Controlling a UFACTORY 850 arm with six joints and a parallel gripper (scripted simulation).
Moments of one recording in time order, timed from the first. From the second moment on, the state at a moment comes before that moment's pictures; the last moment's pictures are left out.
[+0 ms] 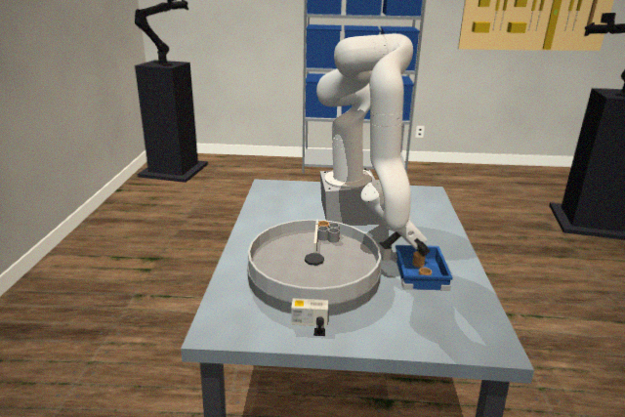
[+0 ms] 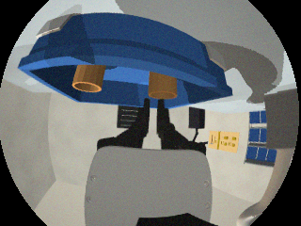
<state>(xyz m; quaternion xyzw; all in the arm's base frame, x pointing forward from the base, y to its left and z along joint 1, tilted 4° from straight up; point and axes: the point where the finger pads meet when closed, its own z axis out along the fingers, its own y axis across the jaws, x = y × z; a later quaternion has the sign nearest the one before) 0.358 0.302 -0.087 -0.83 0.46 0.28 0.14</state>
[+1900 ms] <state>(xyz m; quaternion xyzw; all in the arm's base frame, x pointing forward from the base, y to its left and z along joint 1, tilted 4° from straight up) 0.357 0.306 -0.014 -0.83 0.46 0.28 0.14</state>
